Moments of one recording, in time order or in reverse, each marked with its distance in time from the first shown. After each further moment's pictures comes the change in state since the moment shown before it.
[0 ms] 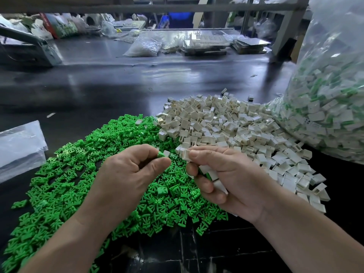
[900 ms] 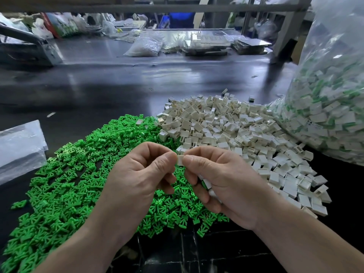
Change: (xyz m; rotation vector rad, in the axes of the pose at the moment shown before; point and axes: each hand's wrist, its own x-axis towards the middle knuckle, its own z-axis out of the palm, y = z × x) left_hand -0.003 0.001 0.016 -0.630 -0.076 -0.119; right_hand -0.005 0.003 0.010 -0.261 0.021 -0.133
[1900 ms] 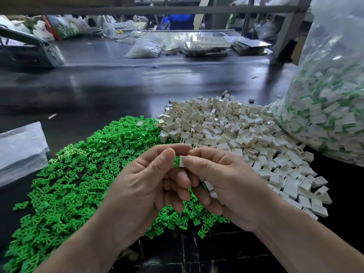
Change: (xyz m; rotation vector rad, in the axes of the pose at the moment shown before) left_hand -0.002 0.010 0.008 -0.415 -0.230 -0.189; right_hand -0.002 0.001 0.000 0.023 -0.055 -0.048
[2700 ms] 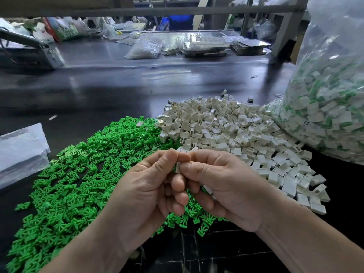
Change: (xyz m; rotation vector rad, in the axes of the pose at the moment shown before) left_hand -0.003 -0.002 0.012 -0.161 0.050 -0.091; right_hand -0.003 -0.006 0.004 0.003 -0.052 0.078
